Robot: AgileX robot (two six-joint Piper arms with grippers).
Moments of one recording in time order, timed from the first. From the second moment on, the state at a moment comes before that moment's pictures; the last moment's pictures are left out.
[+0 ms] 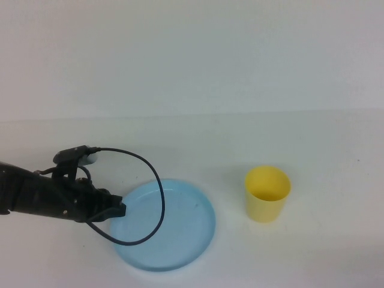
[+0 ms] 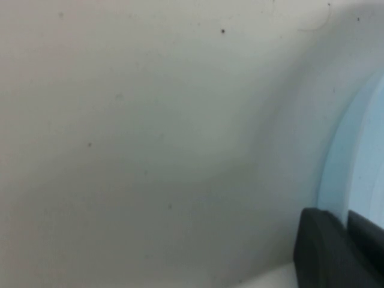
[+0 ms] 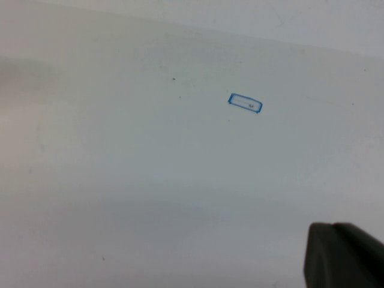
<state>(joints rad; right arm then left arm) -0.11 -0.01 0.03 0.04 0.42 -0.23 0.01 1.94 -0.95 -1.26 0.62 1.27</state>
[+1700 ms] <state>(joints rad) -0.11 -0.01 0.03 0.04 0.42 -0.23 -0.14 2.00 -1.17 -1.10 0.60 1.04</state>
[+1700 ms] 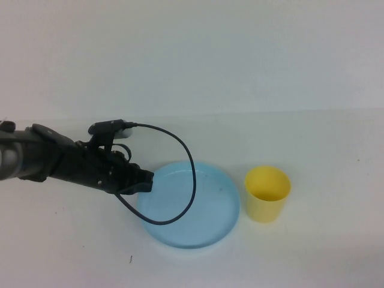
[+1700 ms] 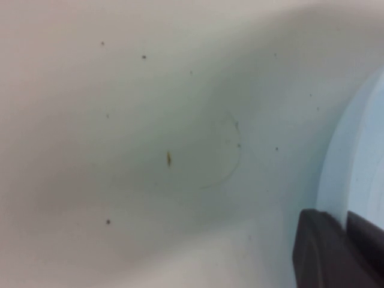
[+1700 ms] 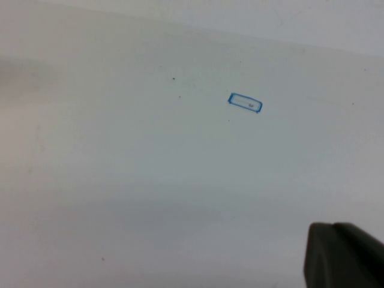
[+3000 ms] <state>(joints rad) -0.11 -0.01 0.03 0.04 0.42 -0.23 -0.32 1.24 -1.24 -1.09 0.52 1.08</state>
